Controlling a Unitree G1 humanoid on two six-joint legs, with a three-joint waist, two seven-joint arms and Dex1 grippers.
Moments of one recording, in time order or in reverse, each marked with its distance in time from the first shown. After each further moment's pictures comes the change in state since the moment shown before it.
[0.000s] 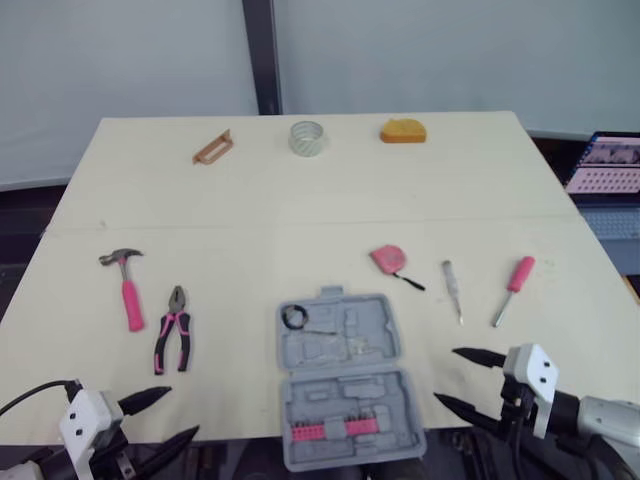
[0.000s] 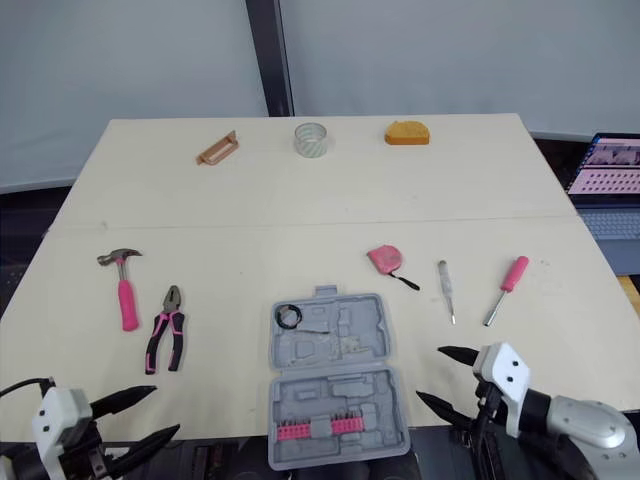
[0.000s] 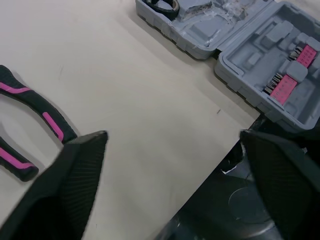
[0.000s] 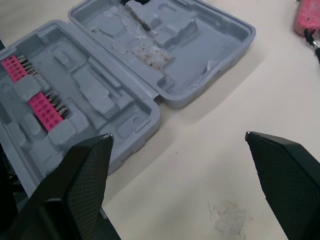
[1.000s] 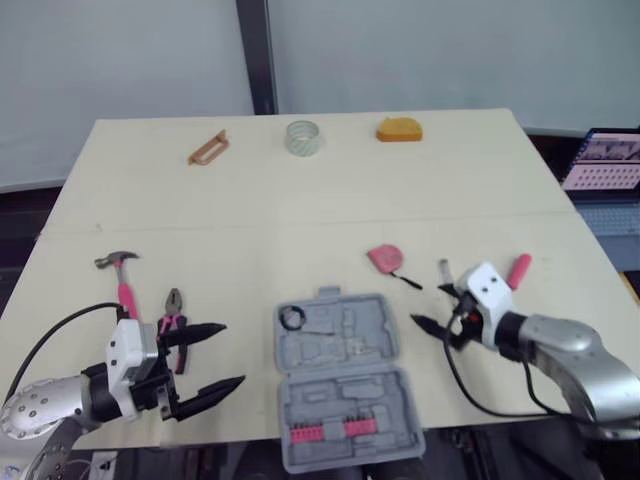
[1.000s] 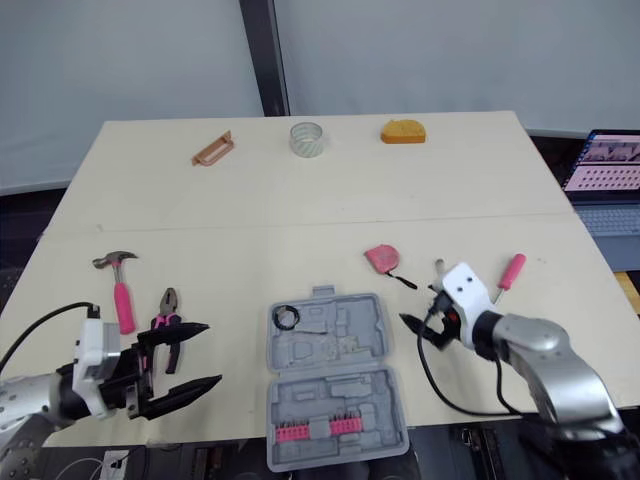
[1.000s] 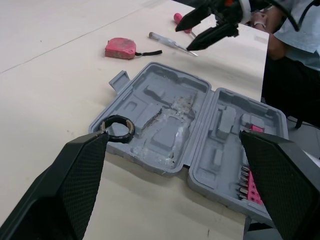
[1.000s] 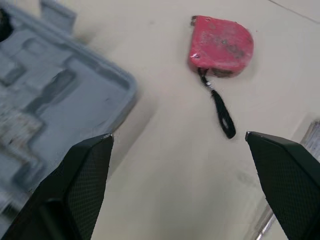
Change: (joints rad) left arm -0.386 0.137 -0.166 -0.051 -0.169 0.128 -0.009; right arm -0.636 0.054 0.212 0.106 -0.082 0.574 -0.355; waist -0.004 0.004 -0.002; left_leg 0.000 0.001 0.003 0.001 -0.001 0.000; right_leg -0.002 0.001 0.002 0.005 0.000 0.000
